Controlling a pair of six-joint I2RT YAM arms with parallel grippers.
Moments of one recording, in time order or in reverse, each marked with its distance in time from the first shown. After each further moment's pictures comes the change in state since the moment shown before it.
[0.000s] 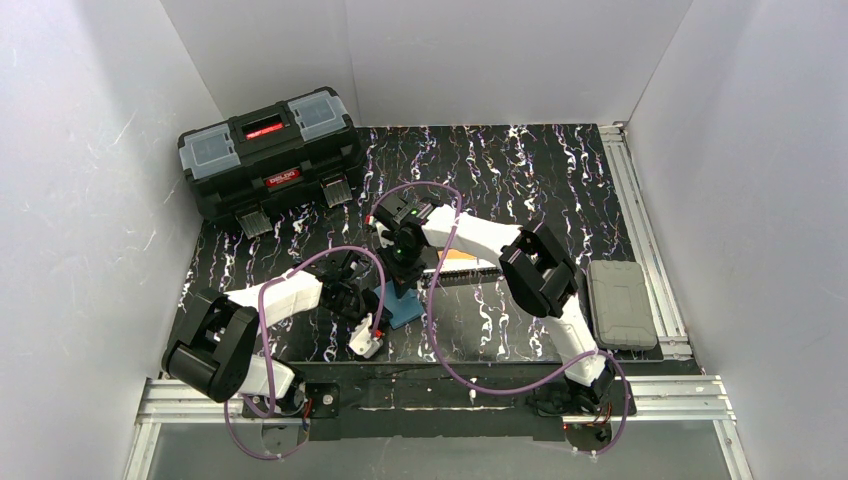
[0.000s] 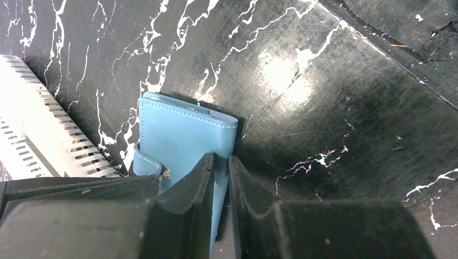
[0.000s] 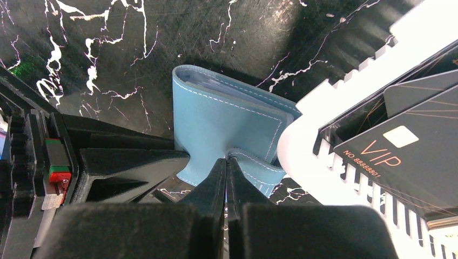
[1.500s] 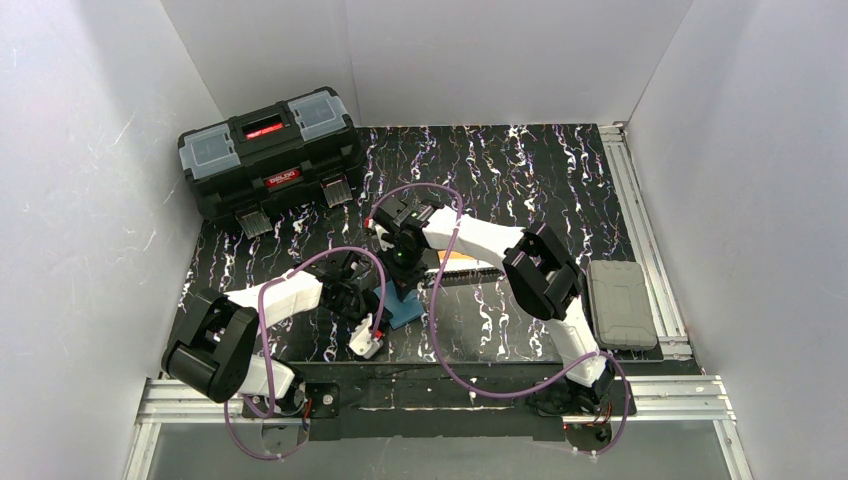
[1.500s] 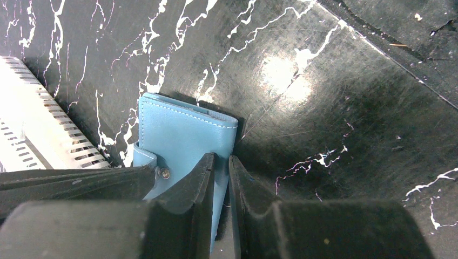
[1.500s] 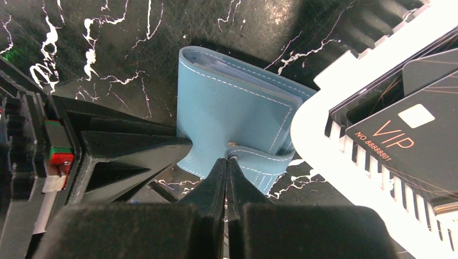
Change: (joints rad) left arm -0.005 -0.002 0.000 0.000 -0.006 0.000; right arm 0.014 -0.032 -0.031 -0.009 0.013 -0.018
